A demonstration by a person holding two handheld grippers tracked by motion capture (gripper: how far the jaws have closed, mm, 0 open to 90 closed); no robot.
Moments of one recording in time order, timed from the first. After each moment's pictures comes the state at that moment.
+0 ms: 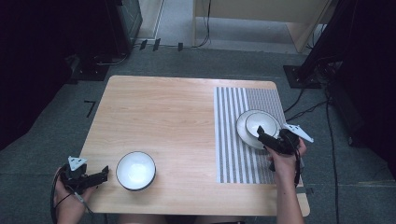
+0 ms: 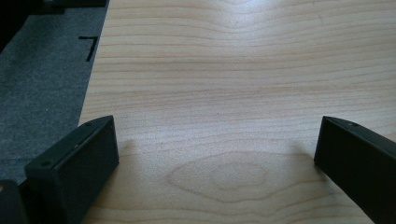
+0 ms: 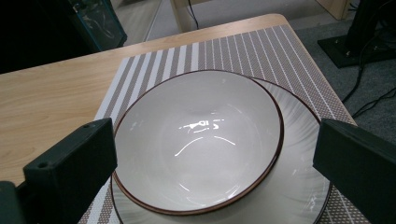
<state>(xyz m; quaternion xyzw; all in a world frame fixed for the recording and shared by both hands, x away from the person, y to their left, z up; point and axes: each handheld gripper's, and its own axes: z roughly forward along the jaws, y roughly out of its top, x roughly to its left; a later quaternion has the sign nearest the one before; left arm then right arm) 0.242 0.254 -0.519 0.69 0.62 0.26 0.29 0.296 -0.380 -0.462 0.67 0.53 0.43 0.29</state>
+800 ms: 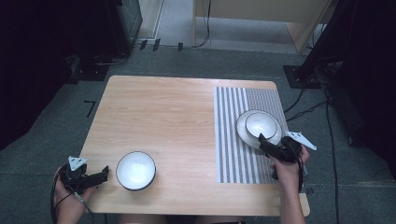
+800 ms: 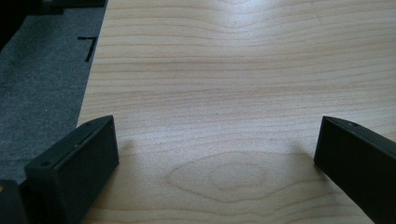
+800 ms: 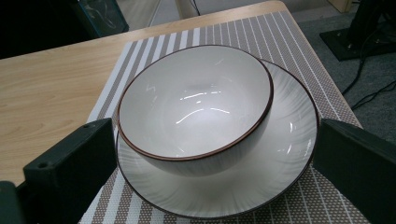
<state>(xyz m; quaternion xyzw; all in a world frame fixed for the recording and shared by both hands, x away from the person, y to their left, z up) 0.242 0.254 -0.519 0.69 0.61 0.26 0.29 0.272 -0.380 -0.463 0.67 0.54 0.42 0.28</state>
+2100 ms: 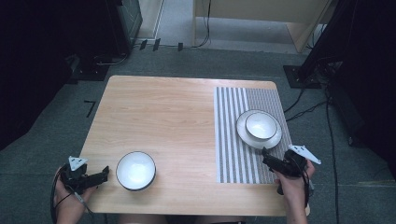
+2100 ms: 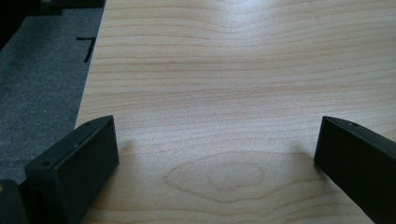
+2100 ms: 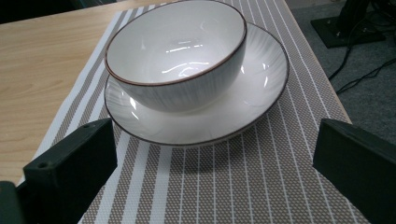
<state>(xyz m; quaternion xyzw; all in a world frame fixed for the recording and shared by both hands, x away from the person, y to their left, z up) 0.242 0.254 -0.519 0.69 0.61 0.25 0.29 0.232 -0.386 -0.474 0.67 0.56 0.39 0.28</state>
